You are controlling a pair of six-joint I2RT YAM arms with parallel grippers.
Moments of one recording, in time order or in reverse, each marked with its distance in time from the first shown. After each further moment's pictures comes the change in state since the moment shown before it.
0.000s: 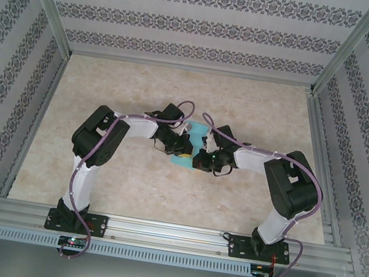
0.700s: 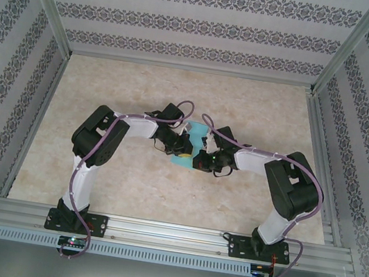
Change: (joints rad) left arm 0.004 0.000 0.001 0.002 0.000 -0.019; right arm 0.001 -0.011 -0.026 0.032 0.008 -0.023
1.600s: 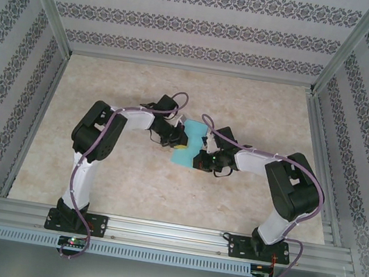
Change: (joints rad) left arm 0.088 0.043 0.092 -0.089 0.000 0.061; right arm 0.001 -0.011 -0.008 0.009 0.018 -0.004
